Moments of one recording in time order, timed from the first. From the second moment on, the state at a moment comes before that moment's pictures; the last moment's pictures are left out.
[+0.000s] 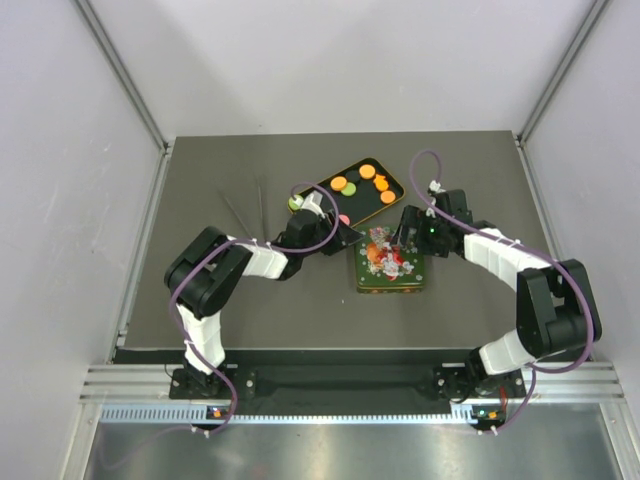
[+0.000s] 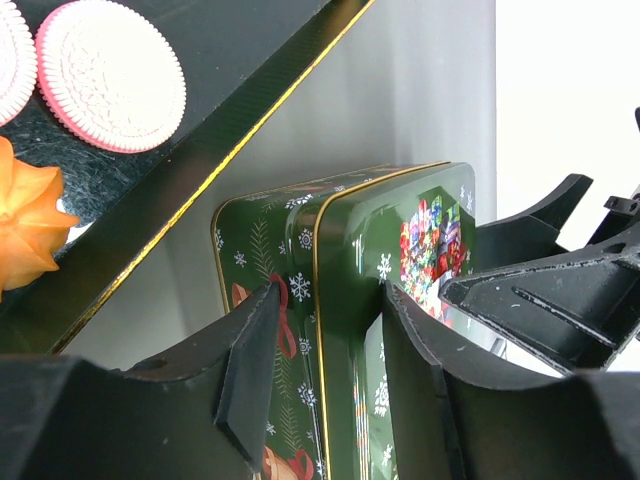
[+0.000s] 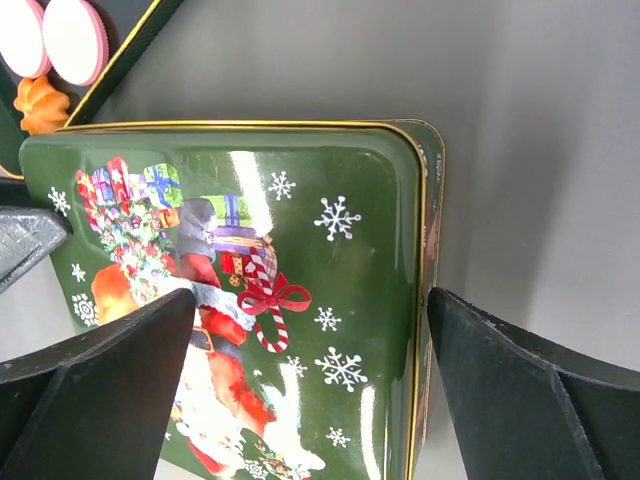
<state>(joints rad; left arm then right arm) -0.63 1.91 0.85 0.64 0.22 -1.02 0.25 1.49 0.84 -0.23 -0.22 0.44</state>
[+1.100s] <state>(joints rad) -0.70 1.81 0.77 0.62 0.10 -1.03 0.22 1.65 0.95 -0.11 -0.15 0.51</state>
